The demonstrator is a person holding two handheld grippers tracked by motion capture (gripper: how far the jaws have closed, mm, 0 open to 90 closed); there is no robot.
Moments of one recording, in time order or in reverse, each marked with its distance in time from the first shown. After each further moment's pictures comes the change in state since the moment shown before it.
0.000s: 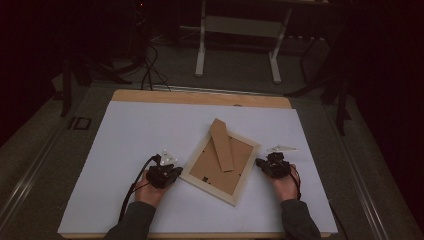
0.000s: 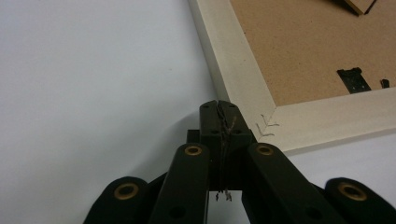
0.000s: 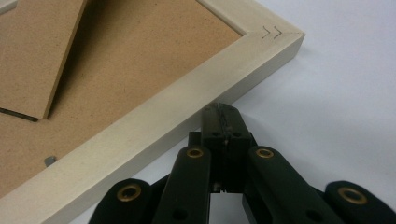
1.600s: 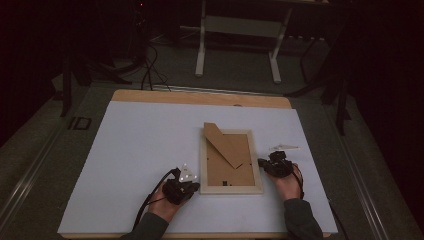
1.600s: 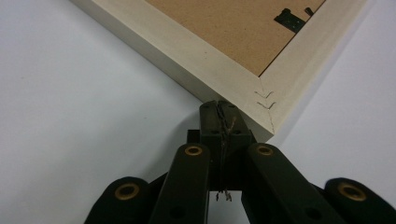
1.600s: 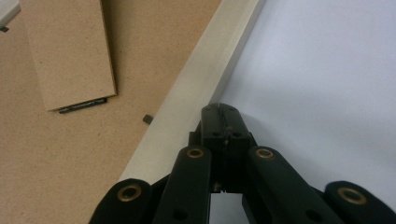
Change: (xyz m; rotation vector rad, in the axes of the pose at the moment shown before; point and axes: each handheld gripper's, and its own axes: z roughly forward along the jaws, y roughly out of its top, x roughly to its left) left arm -0.061 0.000 0.003 0.040 -0.116 0.113; right arm -0.007 0.002 -0.004 0.029 0.005 0.005
